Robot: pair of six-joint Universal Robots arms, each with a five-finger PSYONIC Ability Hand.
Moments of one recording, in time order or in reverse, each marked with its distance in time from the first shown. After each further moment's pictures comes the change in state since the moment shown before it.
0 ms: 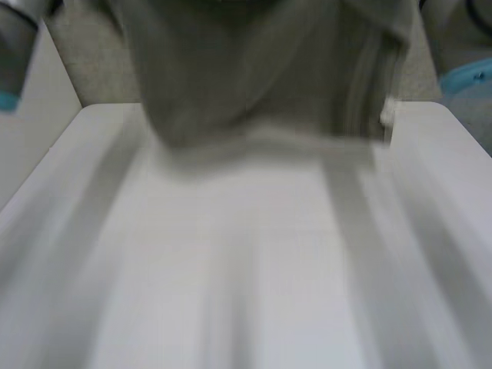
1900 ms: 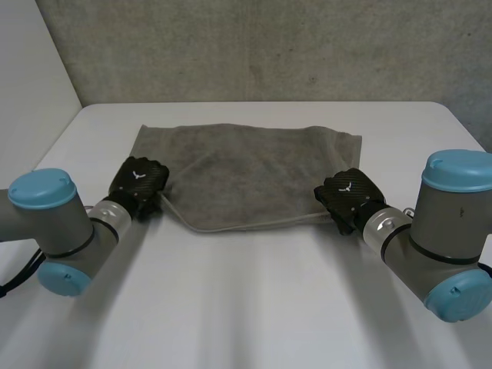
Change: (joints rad) left arm -0.016 -0.213 -0.782 0.052 -0.048 0.424; right arm -0.019 -0.157 1.233 -0.112 -0.121 -0.064; left_hand -0.555 -0.630 -0.625 -0.650 -0.601; right_hand 0.002 0.000 0.000 0.000 0.000
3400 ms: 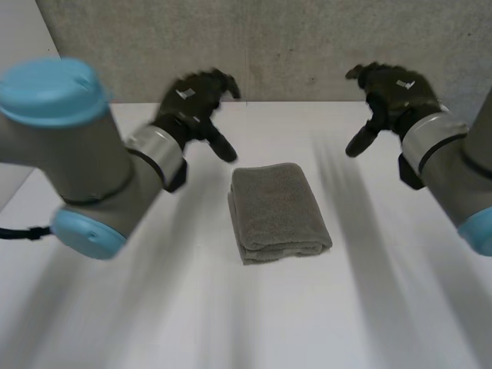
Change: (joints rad) left arm -0.328 0.244 0.361 -0.419 -0.189 -0.518; right arm 0.000 -0.193 -0.294 0.196 0.188 0.590; left_hand -0.461 -0.456 -0.452 -0.443 -0.483; right_hand -1.111 -1.083 -1.087 -1.078 -1.097
